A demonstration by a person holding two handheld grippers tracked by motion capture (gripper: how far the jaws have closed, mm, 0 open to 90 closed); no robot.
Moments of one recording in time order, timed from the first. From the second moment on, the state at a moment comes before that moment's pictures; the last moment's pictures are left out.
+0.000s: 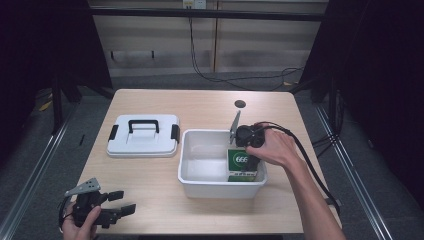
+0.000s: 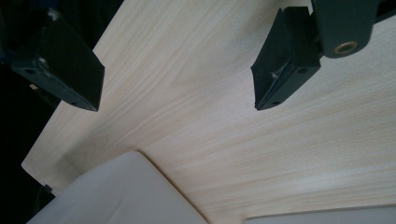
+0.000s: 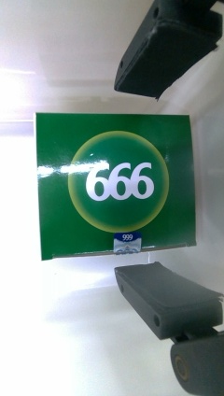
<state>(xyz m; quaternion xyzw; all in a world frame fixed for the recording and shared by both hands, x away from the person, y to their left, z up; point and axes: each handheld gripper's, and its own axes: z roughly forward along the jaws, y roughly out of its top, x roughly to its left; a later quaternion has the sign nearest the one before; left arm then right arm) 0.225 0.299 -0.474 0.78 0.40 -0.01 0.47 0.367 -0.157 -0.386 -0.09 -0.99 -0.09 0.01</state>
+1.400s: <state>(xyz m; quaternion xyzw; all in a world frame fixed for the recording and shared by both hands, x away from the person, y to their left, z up) 0.225 0.299 -0.475 0.78 0.40 -0.01 0.47 0.315 -0.261 -0.349 -0.25 -0.89 -0.36 -0.12</state>
